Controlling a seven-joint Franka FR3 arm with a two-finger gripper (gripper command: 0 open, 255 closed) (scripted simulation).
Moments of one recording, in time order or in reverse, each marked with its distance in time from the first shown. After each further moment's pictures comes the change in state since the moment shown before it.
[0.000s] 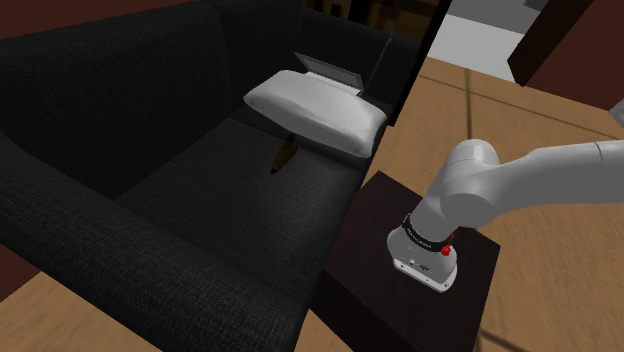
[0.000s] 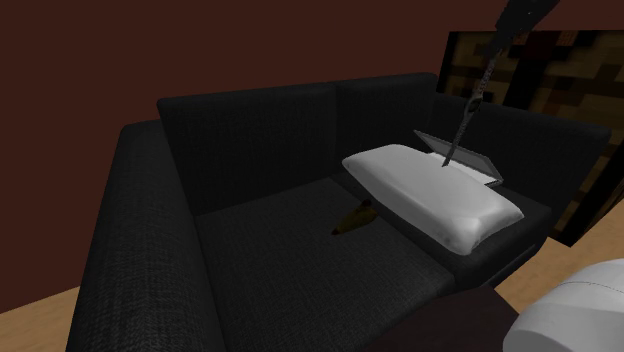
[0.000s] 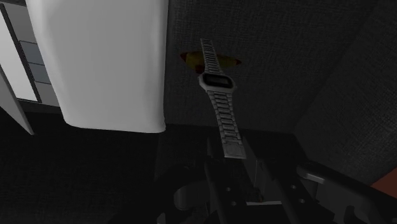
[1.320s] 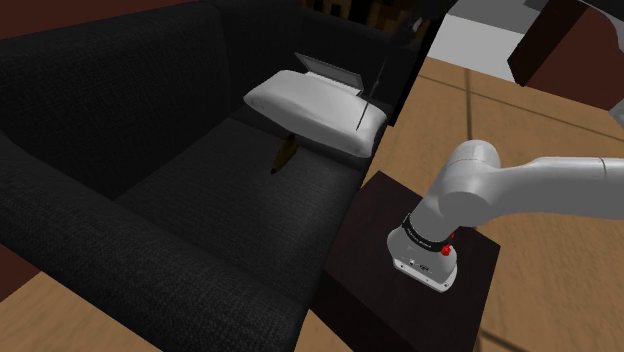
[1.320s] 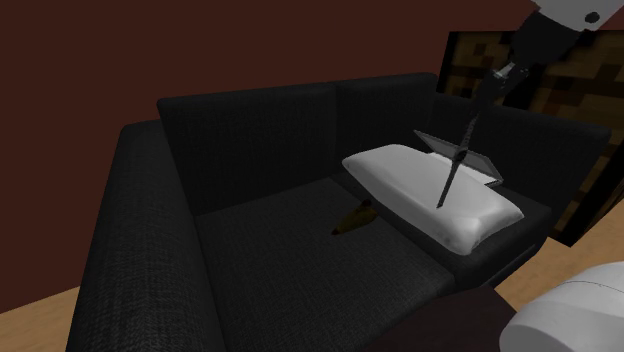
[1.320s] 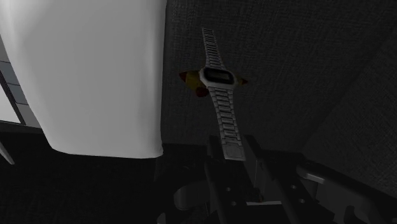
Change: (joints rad) arm -0.046 -0.144 -0.030 -0.357 -0.038 0.210 -0.025
